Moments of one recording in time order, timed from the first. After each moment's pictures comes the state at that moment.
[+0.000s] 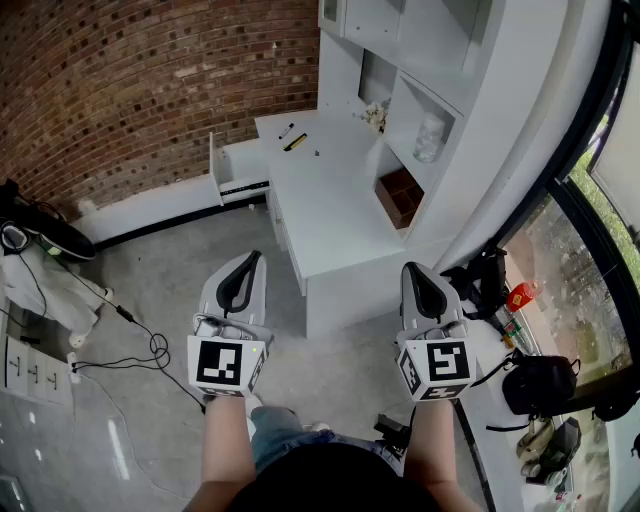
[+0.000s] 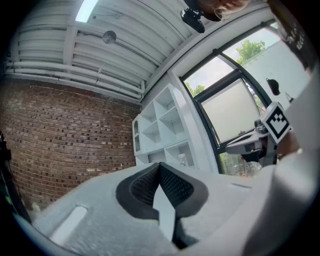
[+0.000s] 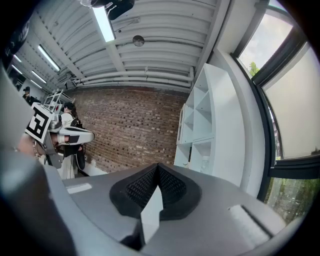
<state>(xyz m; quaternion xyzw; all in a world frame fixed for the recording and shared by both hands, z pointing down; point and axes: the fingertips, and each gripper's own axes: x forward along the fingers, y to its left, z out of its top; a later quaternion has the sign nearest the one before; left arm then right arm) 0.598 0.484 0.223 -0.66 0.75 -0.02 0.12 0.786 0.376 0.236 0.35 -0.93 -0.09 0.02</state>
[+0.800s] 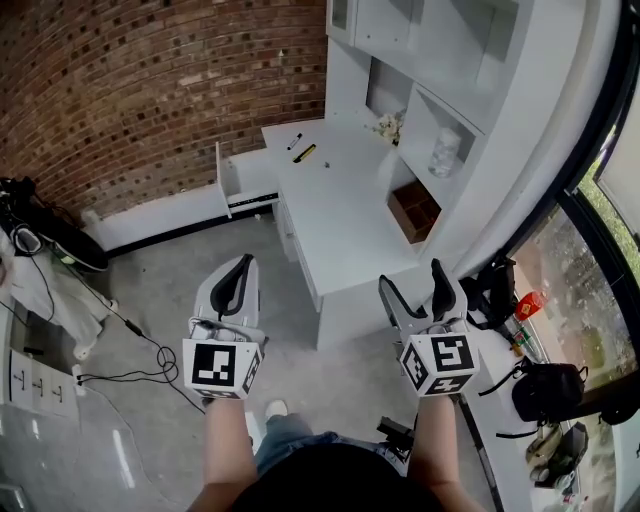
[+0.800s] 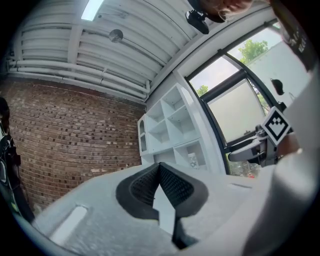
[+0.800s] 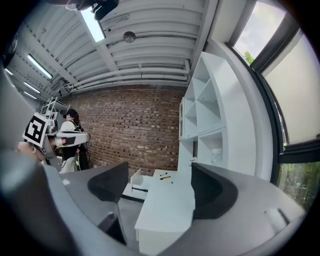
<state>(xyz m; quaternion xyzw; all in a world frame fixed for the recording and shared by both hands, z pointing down) 0.528 0.480 0.219 -0.64 0.76 -0.01 0.12 0.728 0.355 0.248 0.35 -0.94 -0.03 0.02</state>
